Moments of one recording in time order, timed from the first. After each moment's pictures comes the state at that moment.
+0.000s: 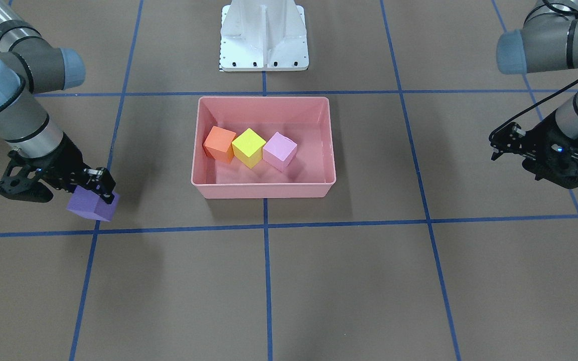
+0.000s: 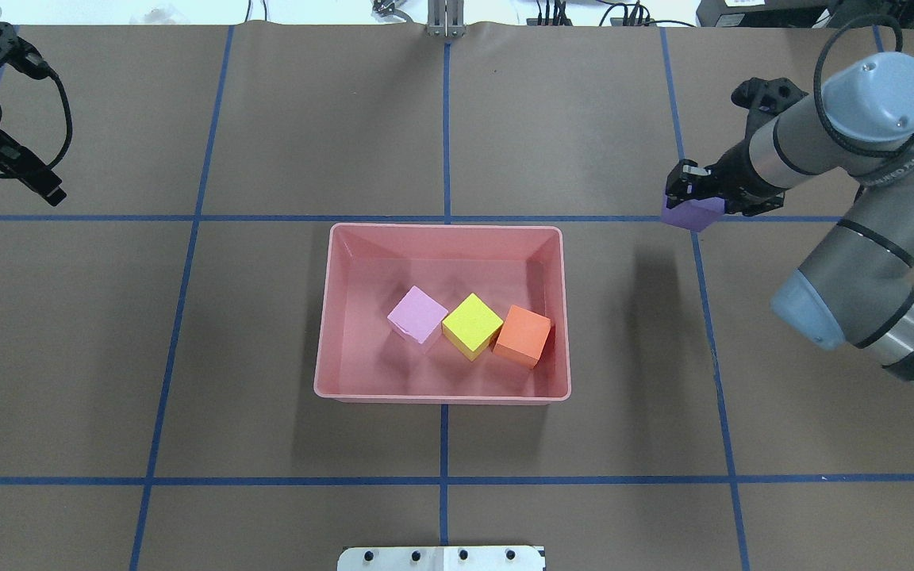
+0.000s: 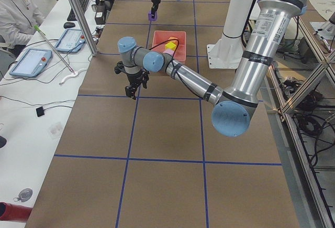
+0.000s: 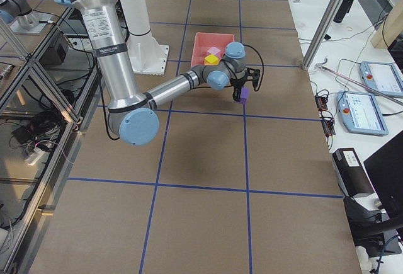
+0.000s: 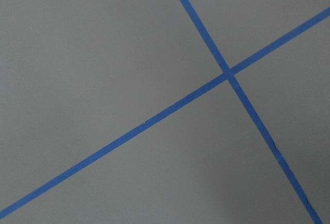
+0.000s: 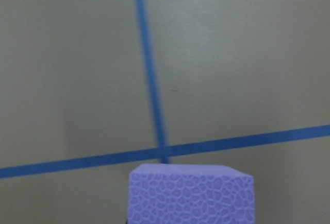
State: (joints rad) left arm -1.14 -1.88 -1.76 -1.39 -2.25 0.04; right arm 0.89 -1.22 1.74 -1.28 2.07 1.24
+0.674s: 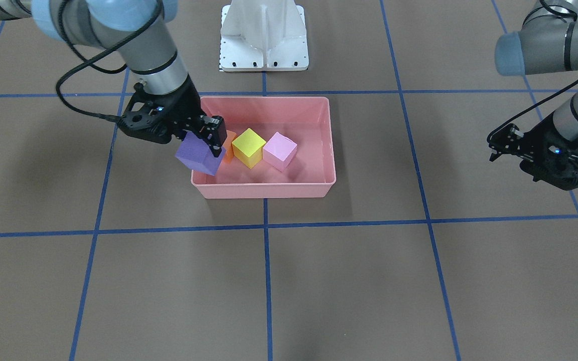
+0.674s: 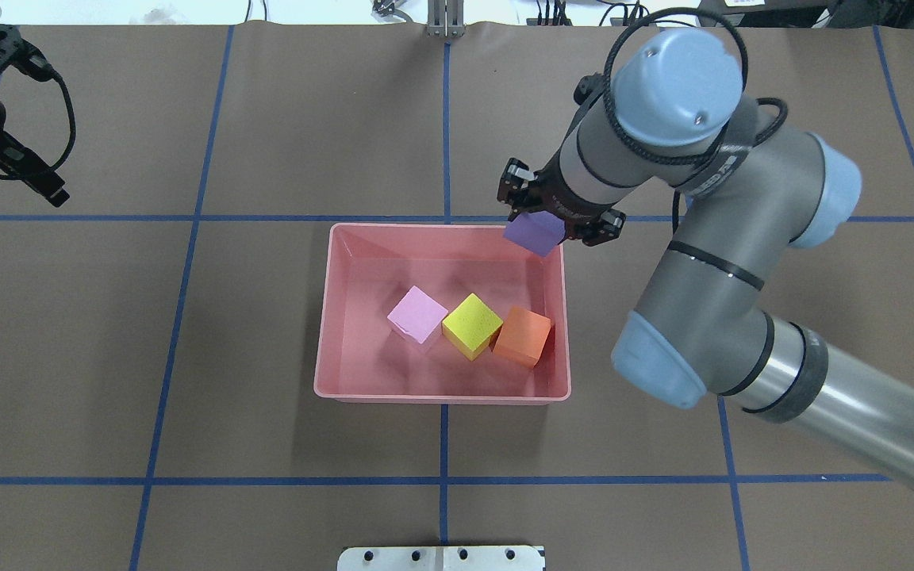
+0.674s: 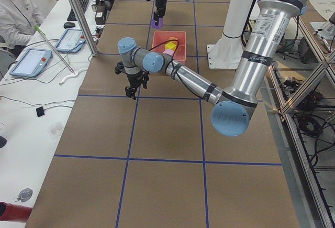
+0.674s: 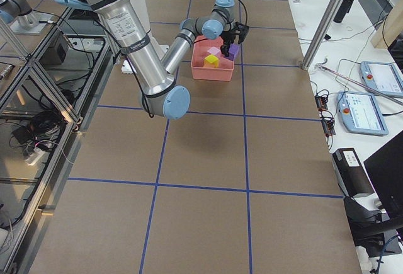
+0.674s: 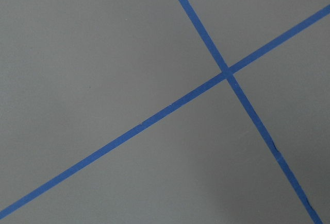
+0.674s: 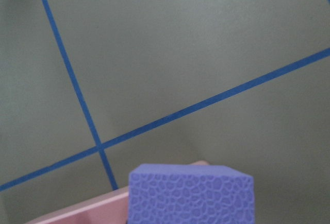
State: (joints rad) left arm -1.14 -1.89 -1.75 -1.40 -2.25 0.04; right arm 0.66 -0.94 1.84 -1.58 1.93 1.58
